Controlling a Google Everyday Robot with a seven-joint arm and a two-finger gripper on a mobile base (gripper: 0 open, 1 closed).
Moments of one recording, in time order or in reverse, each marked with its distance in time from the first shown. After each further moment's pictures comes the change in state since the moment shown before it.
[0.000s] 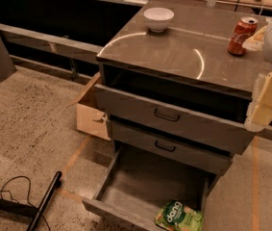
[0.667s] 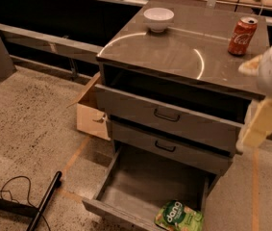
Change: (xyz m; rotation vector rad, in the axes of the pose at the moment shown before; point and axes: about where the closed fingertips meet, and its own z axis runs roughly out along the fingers) arm 0.018 0.014 0.045 -0.010 -0.050 0.041
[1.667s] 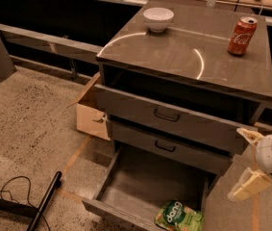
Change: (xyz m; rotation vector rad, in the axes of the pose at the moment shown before) arm 0.091 0.045 0.162 -0.008 -0.292 0.091
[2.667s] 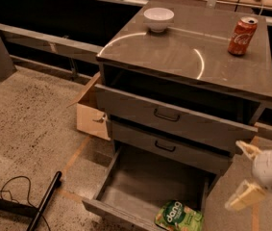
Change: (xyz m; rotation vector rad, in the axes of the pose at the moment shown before) arm 0.041 0.009 0.036 0.014 -0.029 0.043
